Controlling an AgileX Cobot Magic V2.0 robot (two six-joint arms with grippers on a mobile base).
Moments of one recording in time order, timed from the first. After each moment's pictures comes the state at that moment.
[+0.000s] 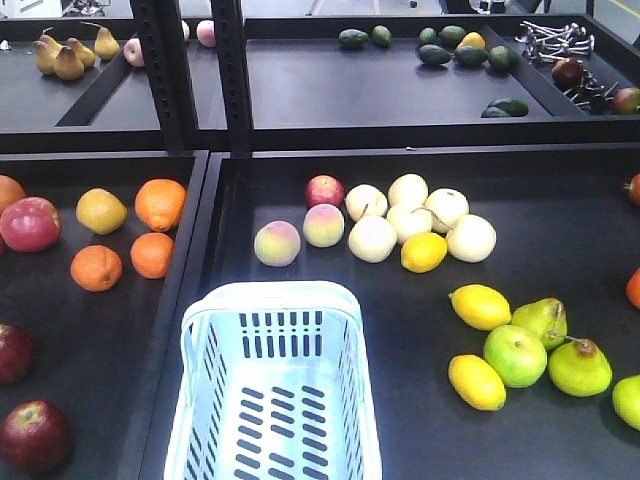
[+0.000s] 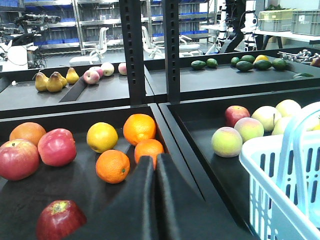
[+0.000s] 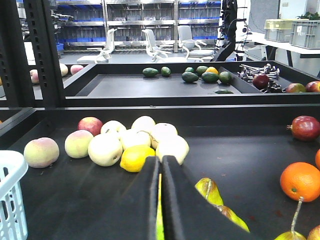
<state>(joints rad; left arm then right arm) -0.09 -0.01 0.03 -0.01 0.12 0.03 0.04 -0.01 0.03 -0.04 0.10 0.03</state>
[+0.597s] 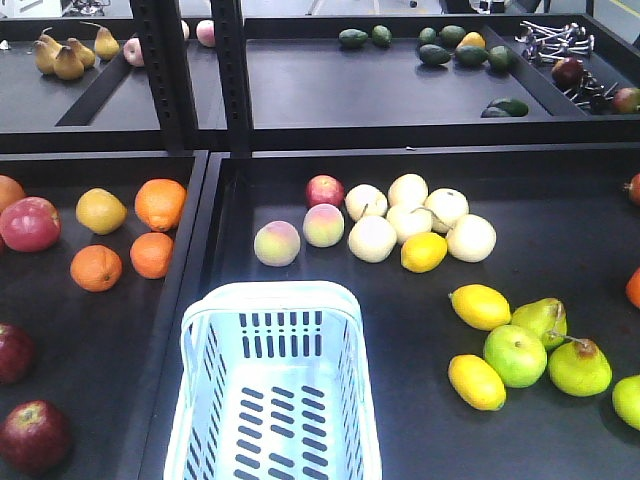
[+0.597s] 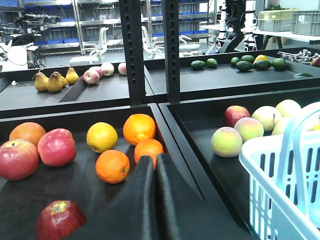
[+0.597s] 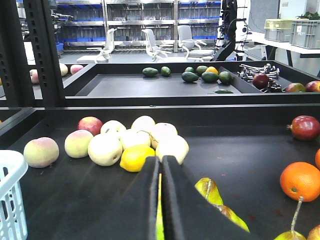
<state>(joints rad) -0.09 -0.01 0.03 -0.01 0.12 0.03 0.04 -0.01 0.03 -0.04 0.10 0.03</state>
